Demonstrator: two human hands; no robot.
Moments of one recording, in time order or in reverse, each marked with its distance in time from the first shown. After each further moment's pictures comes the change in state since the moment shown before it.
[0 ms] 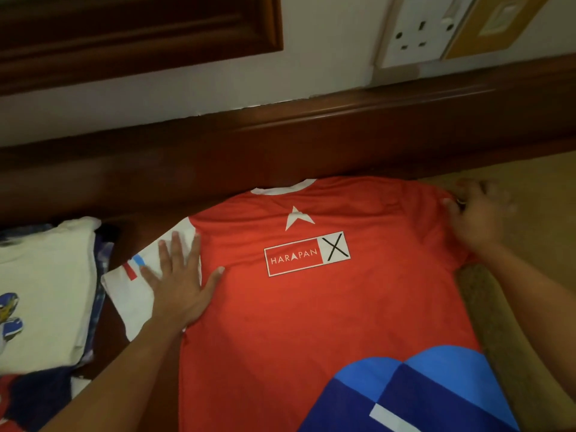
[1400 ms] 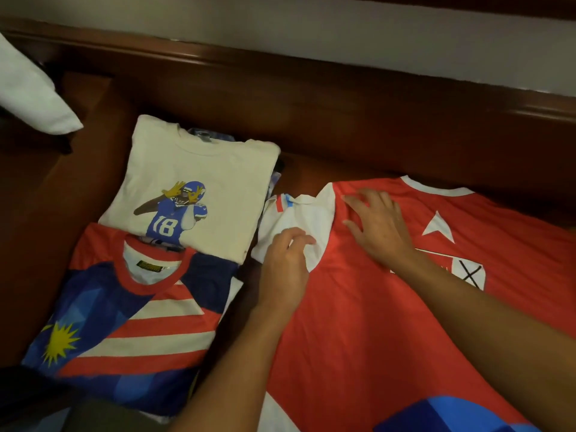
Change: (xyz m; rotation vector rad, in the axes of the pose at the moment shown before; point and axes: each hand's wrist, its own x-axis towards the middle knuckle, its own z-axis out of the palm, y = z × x) left_hand -0.091 -0.069 -0.016 -0.562 0.452 -0.039; right_hand -0.203 -0.377 0.094 0.064 -0.238 -0.987
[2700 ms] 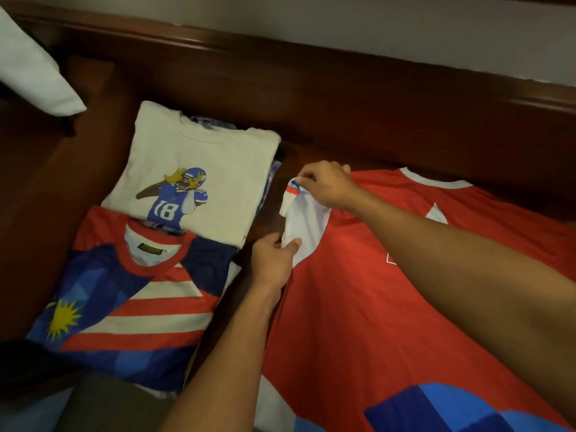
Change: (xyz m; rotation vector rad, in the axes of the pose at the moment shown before) left_hand -0.002 0.005 -0.011 -0.573 -0.031 -0.819; right_hand 0.083 -0.079 -0.027 0.302 -0.235 0.001
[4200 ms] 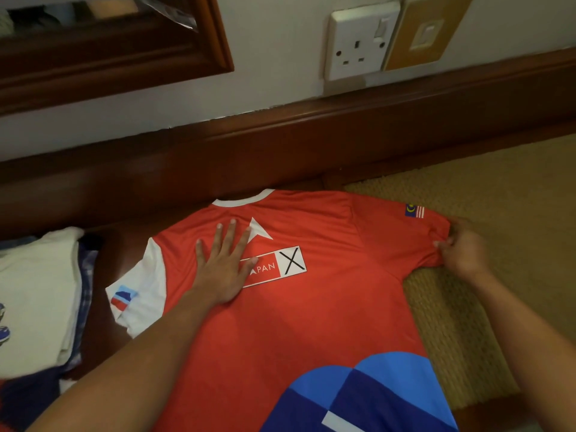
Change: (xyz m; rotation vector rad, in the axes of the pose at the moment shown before) left_hand 0.002 0.034 0.205 1.387 -0.471 0.920; right_hand -0.413 0.399 -0.109 0.276 0.595 1.056
